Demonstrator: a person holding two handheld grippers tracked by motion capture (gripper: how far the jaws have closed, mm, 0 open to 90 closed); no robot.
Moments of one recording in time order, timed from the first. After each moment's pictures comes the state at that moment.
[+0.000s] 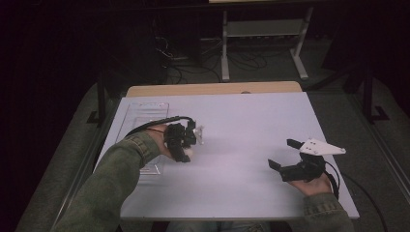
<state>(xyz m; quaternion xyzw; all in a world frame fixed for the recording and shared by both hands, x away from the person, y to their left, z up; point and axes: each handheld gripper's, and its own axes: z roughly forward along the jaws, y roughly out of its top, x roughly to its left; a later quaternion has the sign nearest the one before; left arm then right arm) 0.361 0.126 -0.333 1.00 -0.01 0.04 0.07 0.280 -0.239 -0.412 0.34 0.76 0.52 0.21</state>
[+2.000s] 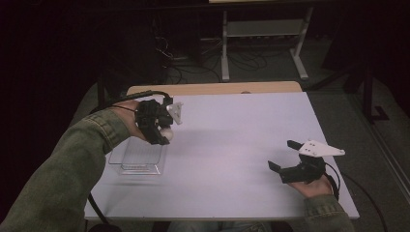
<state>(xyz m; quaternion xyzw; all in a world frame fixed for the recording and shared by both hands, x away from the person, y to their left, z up) 0.349 0.170 -0.235 0.99 0.00 0.09 0.06 0.276 -0.238 -0.411 0.35 0.76 0.50 0.21</state>
